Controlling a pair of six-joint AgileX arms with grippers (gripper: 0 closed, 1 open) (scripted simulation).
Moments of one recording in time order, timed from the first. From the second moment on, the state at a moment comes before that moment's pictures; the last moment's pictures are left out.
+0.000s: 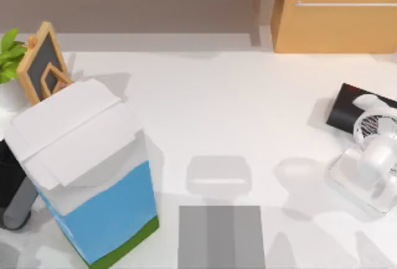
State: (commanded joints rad) left arm 0.05 1.70 0.76 -0.64 0.00 1.93; right arm 0.00 0.00 0.00 0.00 0.00 0.00
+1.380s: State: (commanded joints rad) left arm 0.10 1.62 0.92 -0.87 -0.03 1.97; right arm 0.00 0.00 0.00 0.00 0.00 0.00
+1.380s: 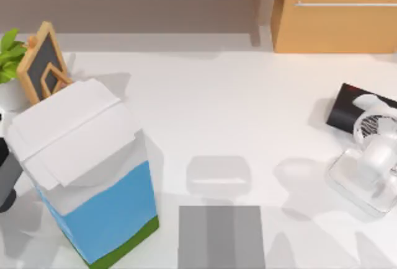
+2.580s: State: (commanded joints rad) left arm -0.01 1.49 1.20 -1.06 -0.02 1.64; right arm 0.00 0.00 0.00 0.00 0.00 0.00
